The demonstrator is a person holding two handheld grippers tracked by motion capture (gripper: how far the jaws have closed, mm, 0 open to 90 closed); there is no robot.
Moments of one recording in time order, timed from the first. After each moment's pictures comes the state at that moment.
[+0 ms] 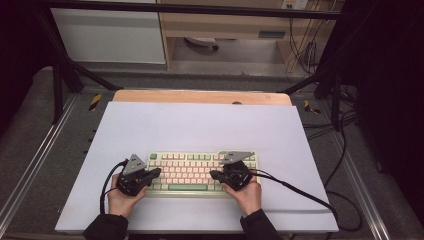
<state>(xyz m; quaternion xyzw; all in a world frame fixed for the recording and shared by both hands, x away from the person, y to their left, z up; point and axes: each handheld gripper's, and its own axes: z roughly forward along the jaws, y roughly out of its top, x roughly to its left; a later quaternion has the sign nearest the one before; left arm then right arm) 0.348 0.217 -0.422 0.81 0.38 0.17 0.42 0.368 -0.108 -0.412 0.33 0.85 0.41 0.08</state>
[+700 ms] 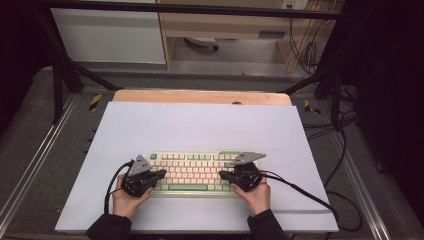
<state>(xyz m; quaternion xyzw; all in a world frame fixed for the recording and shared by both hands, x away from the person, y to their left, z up) 0.346 0.201 -0.422 0.81 0.37 0.16 0.42 0.366 -0.133 -0.417 0.35 0.84 0.42 0.09</state>
